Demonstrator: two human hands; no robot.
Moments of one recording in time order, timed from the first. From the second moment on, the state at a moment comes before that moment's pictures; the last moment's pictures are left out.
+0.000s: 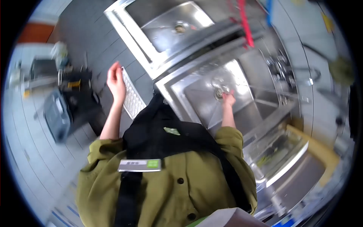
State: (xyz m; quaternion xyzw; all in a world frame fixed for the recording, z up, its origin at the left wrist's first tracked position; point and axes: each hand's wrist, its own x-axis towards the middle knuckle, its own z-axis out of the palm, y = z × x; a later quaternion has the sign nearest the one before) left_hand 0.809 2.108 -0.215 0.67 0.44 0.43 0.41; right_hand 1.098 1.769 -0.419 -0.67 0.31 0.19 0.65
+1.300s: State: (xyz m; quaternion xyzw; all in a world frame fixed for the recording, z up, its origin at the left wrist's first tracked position) left_hand 0.320 2.073 -0.518 -0.06 0.73 0.39 0.55; right_hand 0.846 1.836 -0.128 -0.94 0.11 0.29 0.12
